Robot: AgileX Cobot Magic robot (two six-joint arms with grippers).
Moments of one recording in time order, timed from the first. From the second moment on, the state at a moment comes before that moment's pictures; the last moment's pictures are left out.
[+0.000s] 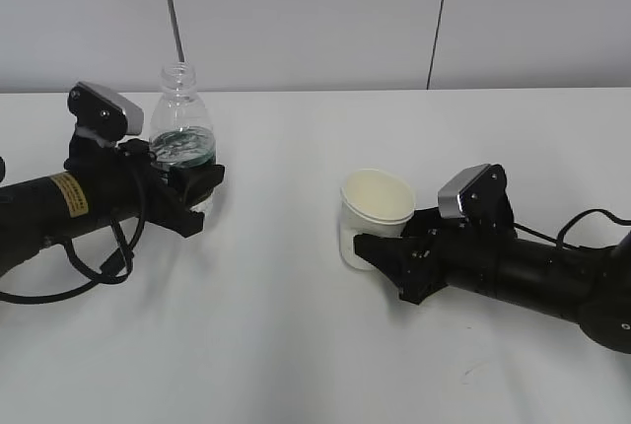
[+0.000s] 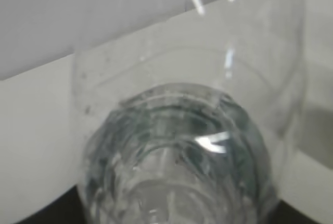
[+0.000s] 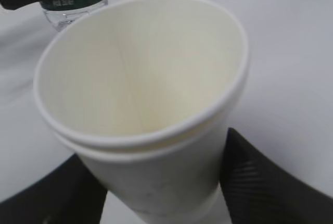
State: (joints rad) left arm -0.21 1.96 -0.72 0.63 -0.94 -0.19; right arm 0.14 2.17 -0.69 -0.75 -1.15 0.26
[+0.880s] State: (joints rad) left arm -0.22 1.74 -0.72 0.76 -0.59 -0.17; right arm 0.31 2.18 -0.96 -1.00 -0.95 0.55
